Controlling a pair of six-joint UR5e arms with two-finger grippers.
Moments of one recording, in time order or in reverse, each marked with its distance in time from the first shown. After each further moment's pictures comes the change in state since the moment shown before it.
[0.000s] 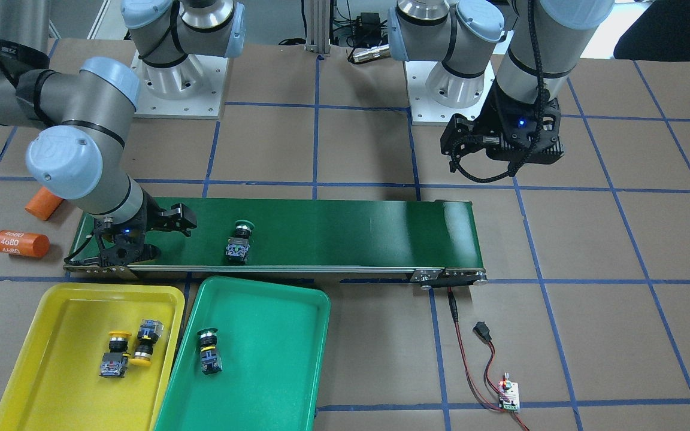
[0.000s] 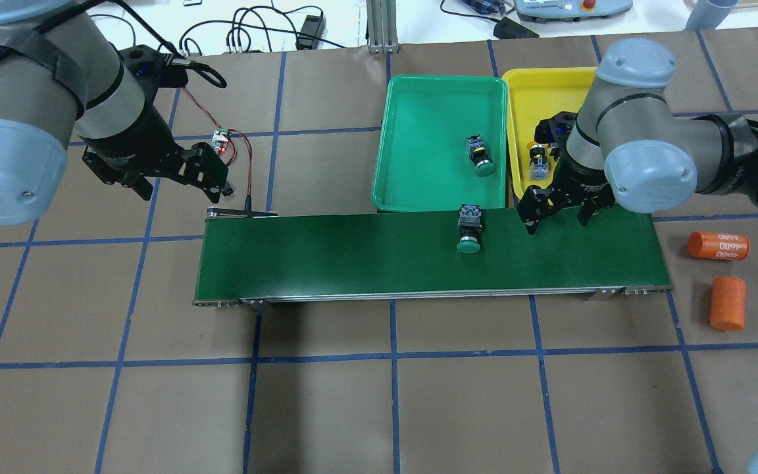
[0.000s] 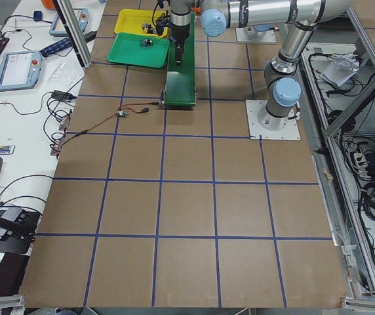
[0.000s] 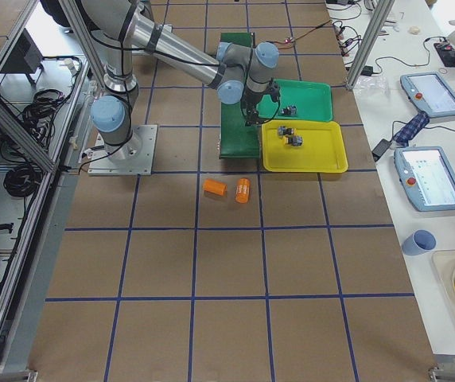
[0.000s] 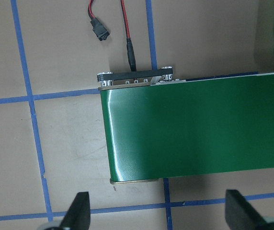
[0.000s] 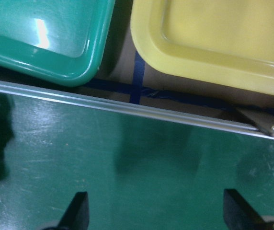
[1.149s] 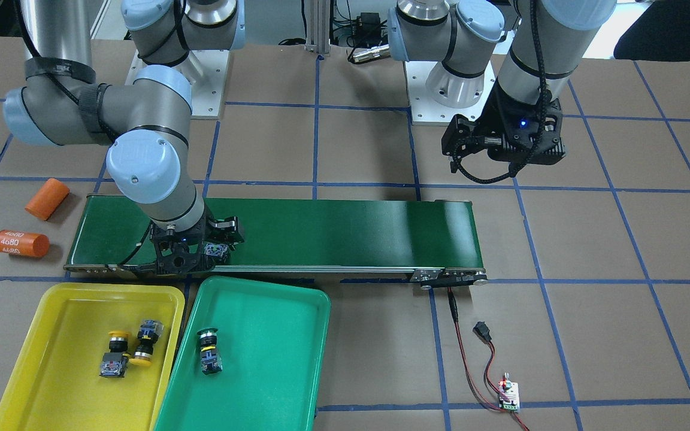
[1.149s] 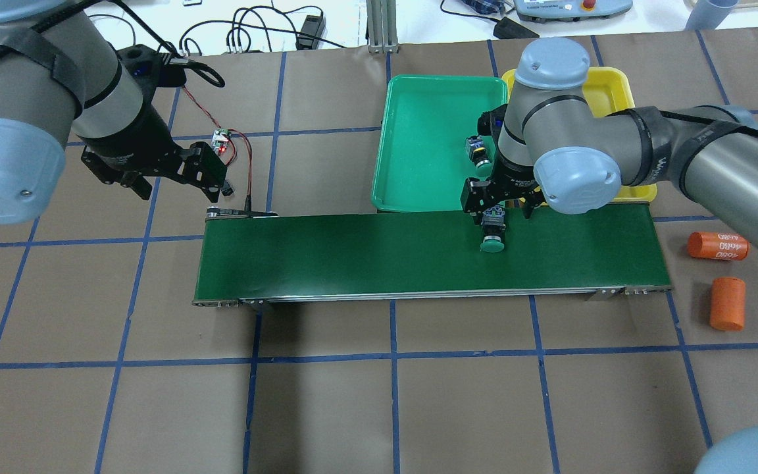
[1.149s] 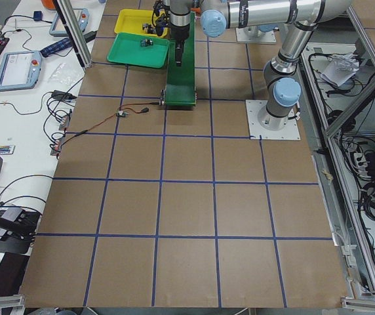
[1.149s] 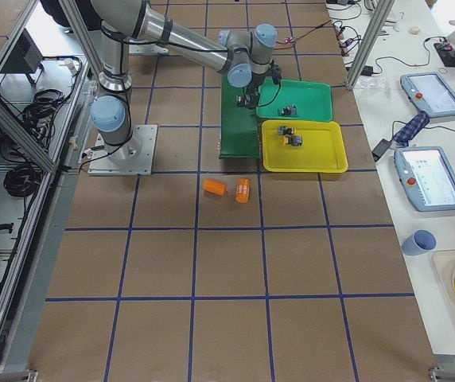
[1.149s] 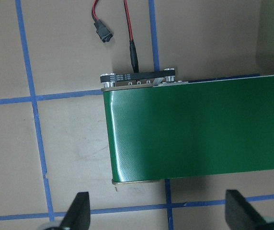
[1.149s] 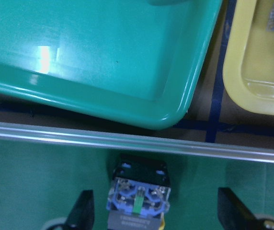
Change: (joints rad) left arm 0.003 -0.004 0.001 0.001 -0.005 -0.001; right arm 0.157 0.071 -0.064 -0.068 0.001 0.233
